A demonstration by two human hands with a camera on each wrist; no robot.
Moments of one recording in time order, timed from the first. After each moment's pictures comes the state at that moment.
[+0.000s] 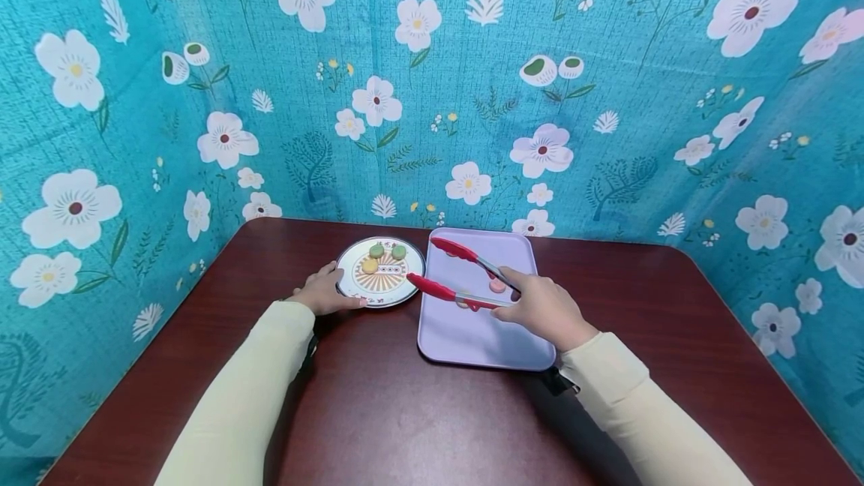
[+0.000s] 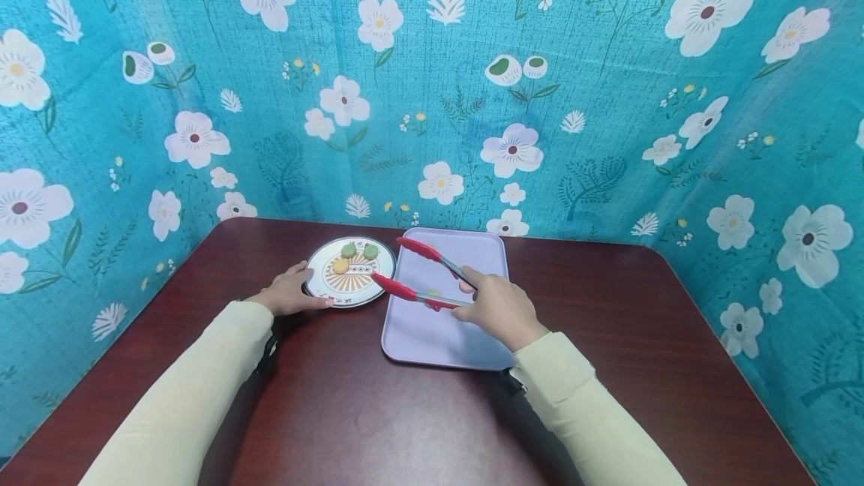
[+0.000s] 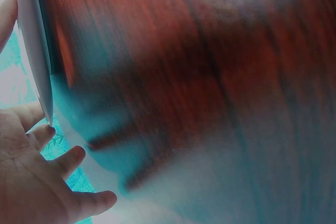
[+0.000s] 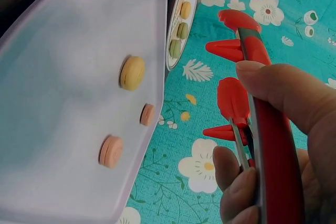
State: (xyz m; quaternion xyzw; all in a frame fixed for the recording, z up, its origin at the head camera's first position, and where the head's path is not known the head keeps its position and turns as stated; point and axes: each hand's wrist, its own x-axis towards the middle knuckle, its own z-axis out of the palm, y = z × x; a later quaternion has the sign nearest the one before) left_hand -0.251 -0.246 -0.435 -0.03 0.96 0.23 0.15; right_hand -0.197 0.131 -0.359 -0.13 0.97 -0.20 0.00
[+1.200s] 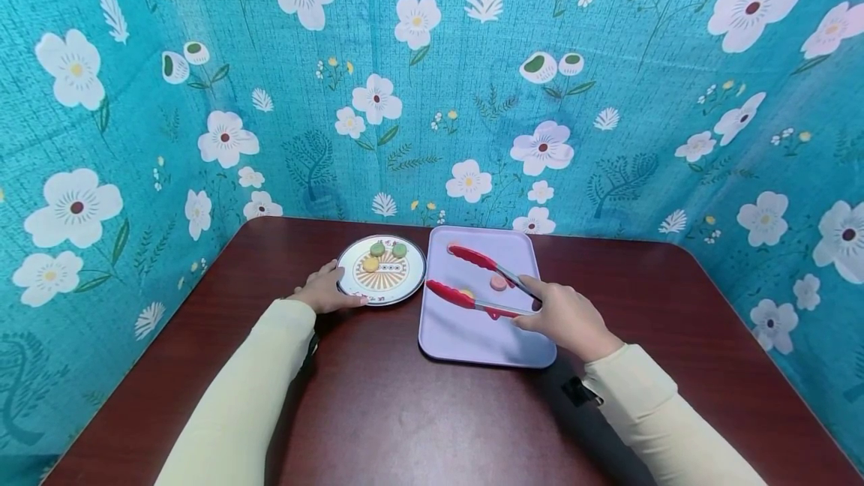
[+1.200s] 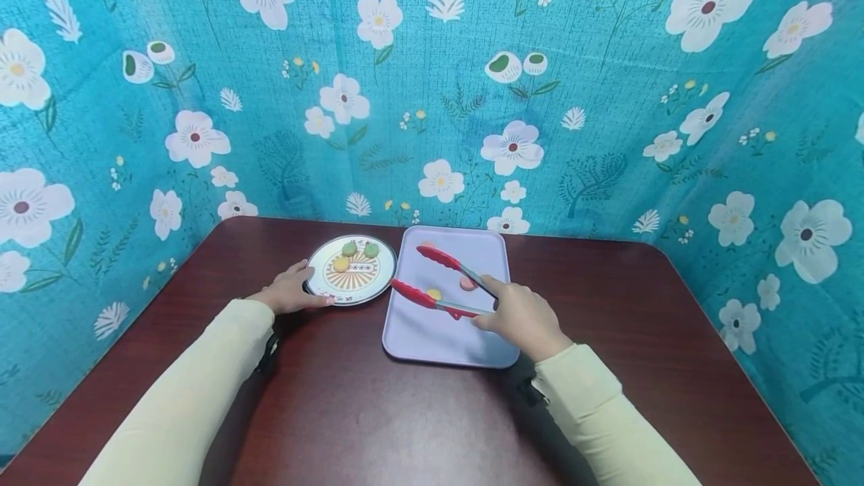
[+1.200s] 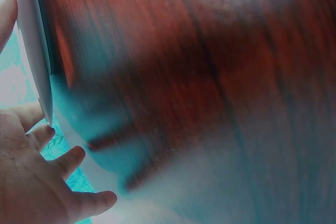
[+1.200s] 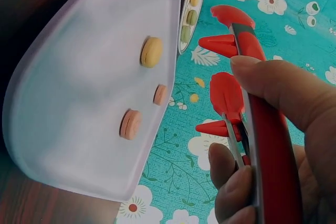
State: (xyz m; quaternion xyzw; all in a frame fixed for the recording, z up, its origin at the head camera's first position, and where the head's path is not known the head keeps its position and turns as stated) left_hand -0.247 -0.244 -0.430 -0.04 0.96 0.23 0.15; right_hand -0.186 0.158 -0.365 -0.11 0.98 -0.19 0.02
